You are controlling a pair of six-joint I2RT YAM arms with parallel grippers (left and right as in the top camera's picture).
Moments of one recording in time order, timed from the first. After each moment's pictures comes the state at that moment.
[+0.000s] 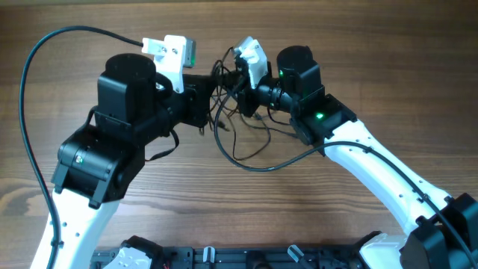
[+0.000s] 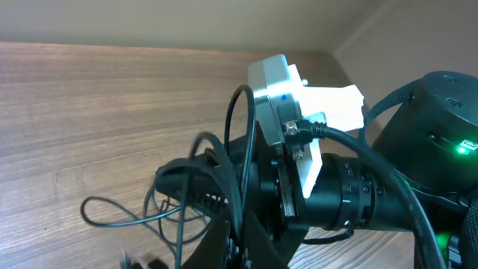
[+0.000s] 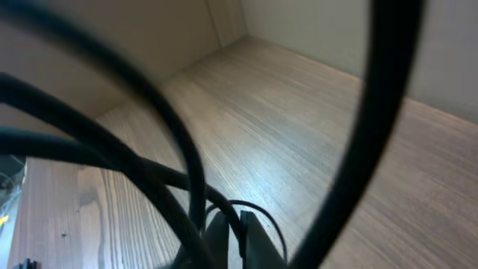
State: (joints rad) left arm -0.40 1.15 1.41 -0.78 0.26 -0.34; right arm 0.56 1.54 1.15 0.02 -0.51 0.08
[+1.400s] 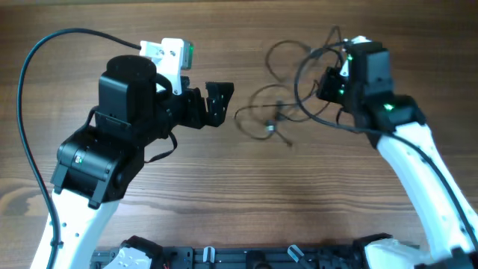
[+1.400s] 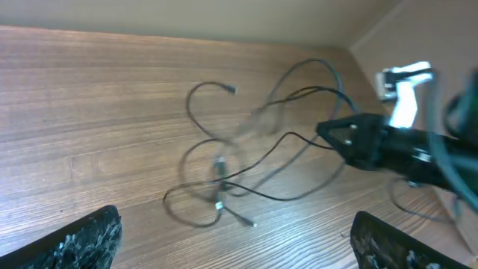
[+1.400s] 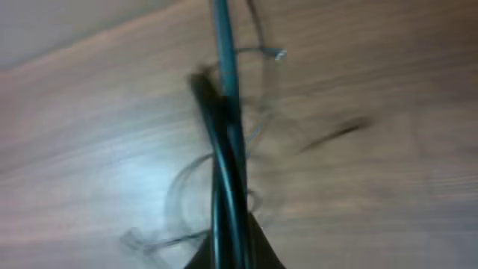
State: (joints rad) left arm -0.39 1.15 1.41 -0.82 0.22 -0.34; right arm 0.23 1.37 1.15 -0.56 -0.01 0.45
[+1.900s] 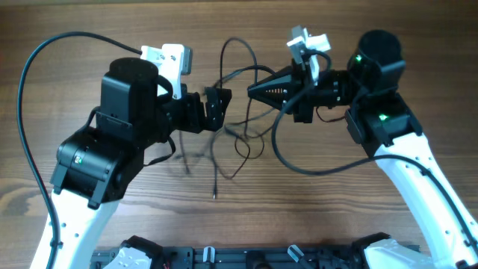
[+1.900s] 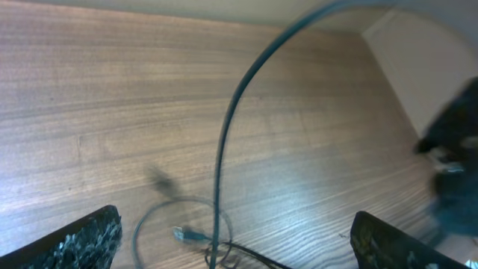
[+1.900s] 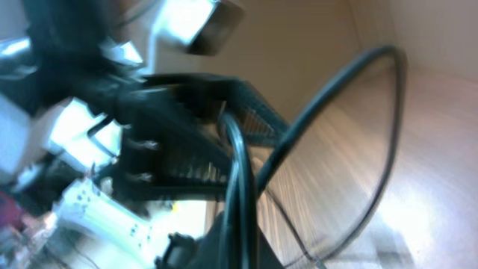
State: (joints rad) left arm -0.39 1.15 1.41 -0.89 0.21 -0.34; right arm 0.31 1.35 1.17 -0.13 -1.17 0.31
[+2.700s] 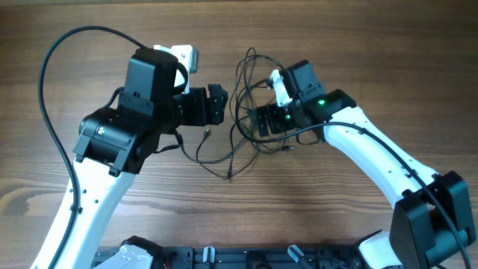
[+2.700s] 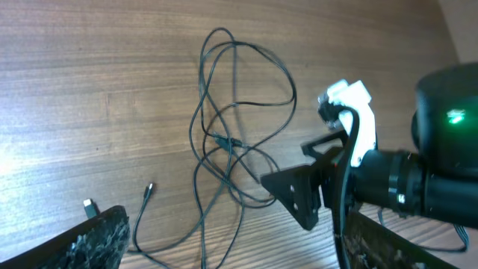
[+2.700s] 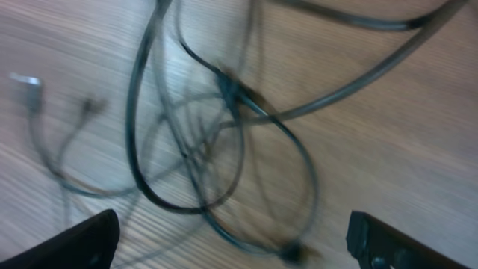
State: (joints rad) left arm -0.39 1.27 1.41 -0.96 0.14 -0.36; right arm 0.47 1.65 1.17 -0.72 -0.09 0.20
